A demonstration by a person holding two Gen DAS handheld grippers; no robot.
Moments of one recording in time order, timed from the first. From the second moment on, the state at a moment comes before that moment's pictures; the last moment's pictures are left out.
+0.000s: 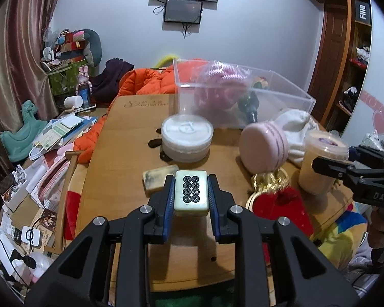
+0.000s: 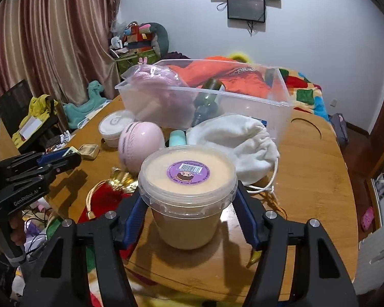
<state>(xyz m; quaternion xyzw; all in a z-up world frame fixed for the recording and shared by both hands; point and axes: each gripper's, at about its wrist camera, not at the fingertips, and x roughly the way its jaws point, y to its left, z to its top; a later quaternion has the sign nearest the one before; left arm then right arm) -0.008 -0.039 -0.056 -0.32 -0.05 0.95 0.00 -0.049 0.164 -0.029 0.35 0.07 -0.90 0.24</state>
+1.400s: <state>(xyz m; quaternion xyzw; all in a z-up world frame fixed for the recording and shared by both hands) -0.142 -0.067 0.043 -0.28 -0.05 0.96 0.05 -0.172 0.183 0.055 0.31 0.02 -0.92 0.23</state>
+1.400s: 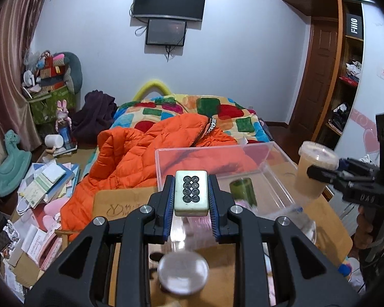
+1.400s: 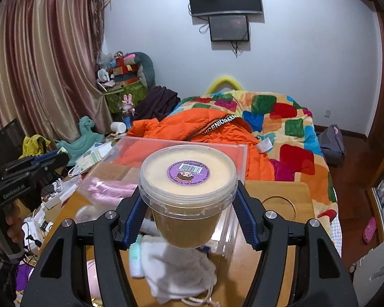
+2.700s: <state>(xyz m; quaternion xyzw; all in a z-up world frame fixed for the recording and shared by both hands) -0.205 -0.030 0.022 -0.35 0.02 0.94 0.05 -0.214 0.141 0.001 0.41 0.11 -0.88 0.20</state>
